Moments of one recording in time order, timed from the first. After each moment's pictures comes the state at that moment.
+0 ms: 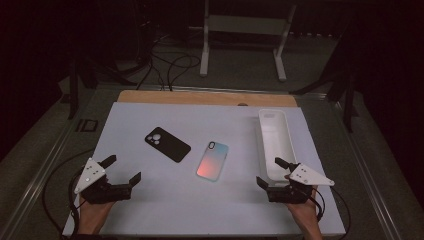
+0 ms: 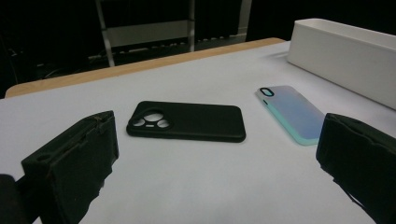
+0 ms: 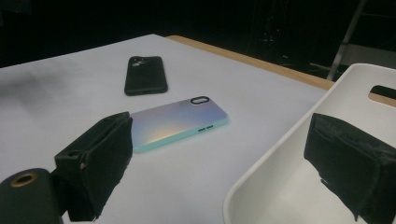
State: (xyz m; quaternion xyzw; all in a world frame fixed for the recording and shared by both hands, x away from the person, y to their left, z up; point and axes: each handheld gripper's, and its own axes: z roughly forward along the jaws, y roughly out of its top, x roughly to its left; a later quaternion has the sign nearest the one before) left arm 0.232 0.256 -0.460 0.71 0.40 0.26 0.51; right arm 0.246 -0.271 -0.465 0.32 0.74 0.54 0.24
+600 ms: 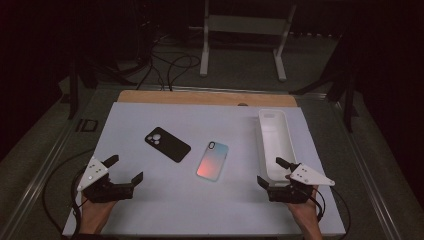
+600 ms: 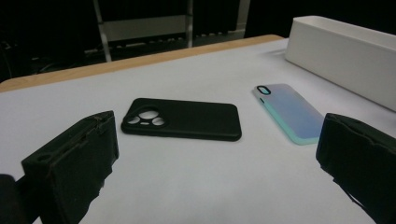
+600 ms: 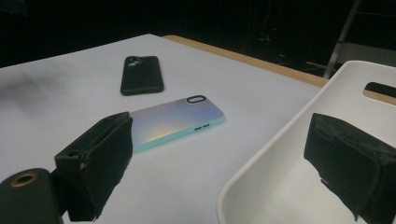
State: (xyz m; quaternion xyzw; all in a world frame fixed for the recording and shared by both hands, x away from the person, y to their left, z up) left arm 0.235 0.248 -0.456 0.72 0.41 0.25 0.50; right arm 0.247 -0.272 -0.466 0.33 0.74 0.54 0.24
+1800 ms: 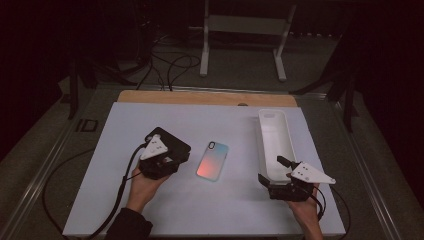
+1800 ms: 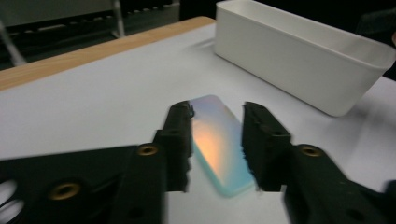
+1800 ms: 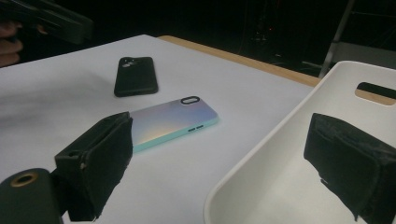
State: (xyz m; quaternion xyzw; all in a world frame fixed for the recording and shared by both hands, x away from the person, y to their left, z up) left arm 0.301 0.135 -0.449 0.78 0.33 0.15 0.51; right arm 0.251 -0.275 -0.465 0.33 0.74 0.54 0.24
